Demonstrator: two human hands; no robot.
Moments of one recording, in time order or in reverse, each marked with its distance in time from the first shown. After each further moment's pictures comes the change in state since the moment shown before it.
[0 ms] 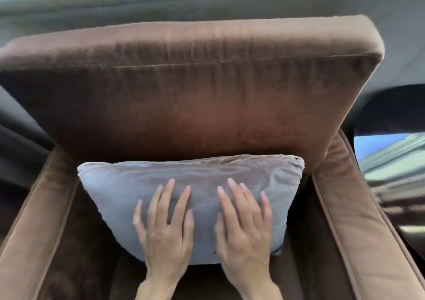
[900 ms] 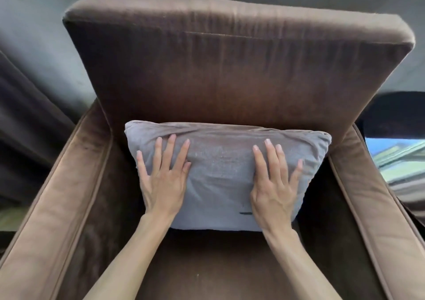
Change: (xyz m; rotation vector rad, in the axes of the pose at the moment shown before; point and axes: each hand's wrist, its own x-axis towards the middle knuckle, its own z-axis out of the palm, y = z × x) left_hand 0.011 -0.103 0.009 0.180 -0.143 -0.004; right_hand -0.002 -0.001 0.020 -0.370 -0.013 0.001
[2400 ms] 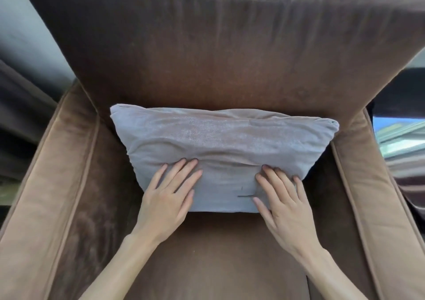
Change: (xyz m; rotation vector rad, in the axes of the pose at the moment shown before) left_hand -0.057 -0.001 -0.010 -0.230 -0.175 0.361; right_hand -0.054 0.058 -0.027 0.080 -0.417 -0.211
